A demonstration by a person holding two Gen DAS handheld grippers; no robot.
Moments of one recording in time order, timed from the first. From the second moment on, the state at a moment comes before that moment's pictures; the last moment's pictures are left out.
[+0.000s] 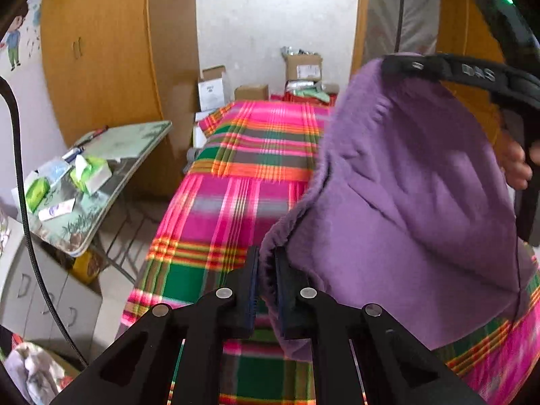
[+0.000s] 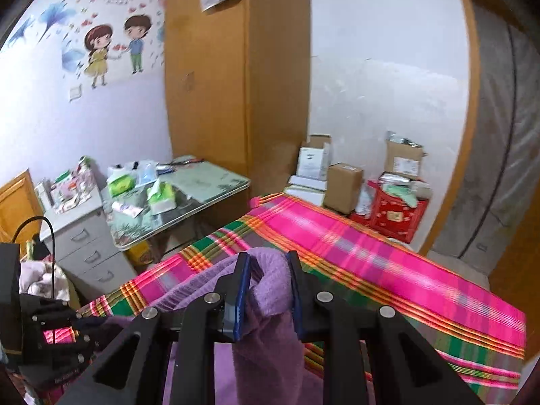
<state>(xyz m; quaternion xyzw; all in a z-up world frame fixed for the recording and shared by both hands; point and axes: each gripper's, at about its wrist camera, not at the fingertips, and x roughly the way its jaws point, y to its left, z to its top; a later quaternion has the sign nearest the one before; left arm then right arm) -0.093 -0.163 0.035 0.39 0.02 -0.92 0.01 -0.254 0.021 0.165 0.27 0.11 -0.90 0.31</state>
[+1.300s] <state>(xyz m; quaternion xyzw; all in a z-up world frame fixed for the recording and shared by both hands) -0.126 -0.051 0.051 0.50 0.15 -0.84 -0.16 -0.135 0.212 0.122 0.36 0.08 -0.88 0.29</state>
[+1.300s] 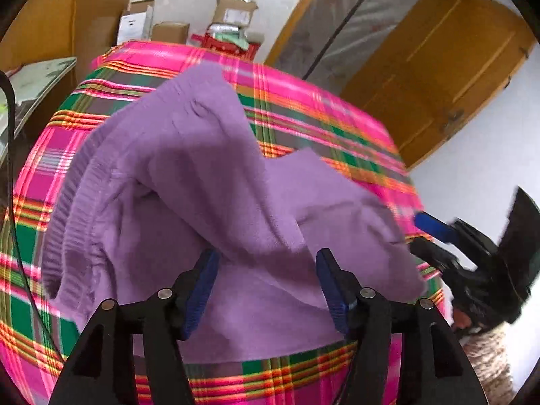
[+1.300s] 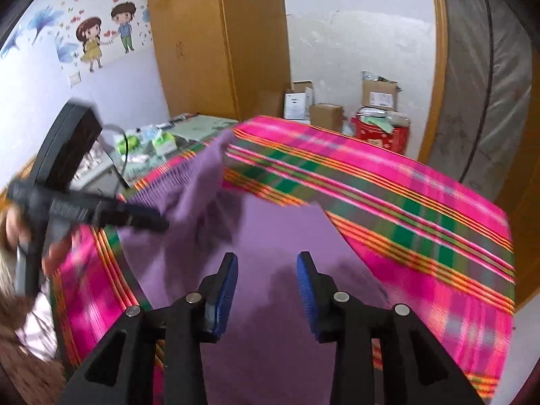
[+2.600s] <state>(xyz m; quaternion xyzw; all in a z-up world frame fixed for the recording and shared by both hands) -0.181 -0.043 0.058 0.48 0.20 -0.84 -0.15 -0.081 0.268 0.103 0.35 0.10 -0.89 0.27</state>
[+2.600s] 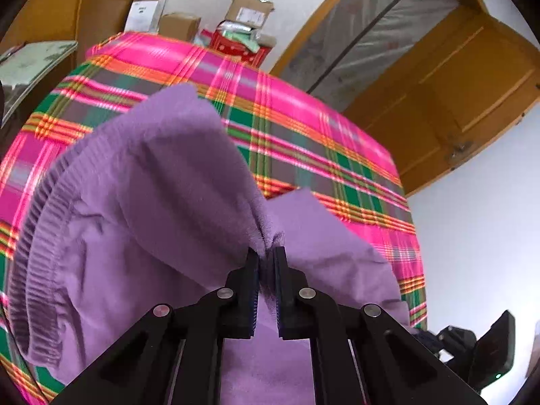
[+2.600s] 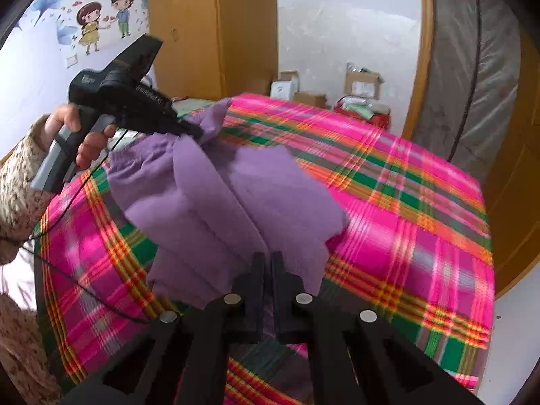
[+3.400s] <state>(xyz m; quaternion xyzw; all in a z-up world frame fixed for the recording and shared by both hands) -0.258 -0.091 0.092 0.40 0.21 -0.89 -0.08 -0.235 0.204 0.162 0.28 0.16 -0.93 0.19</state>
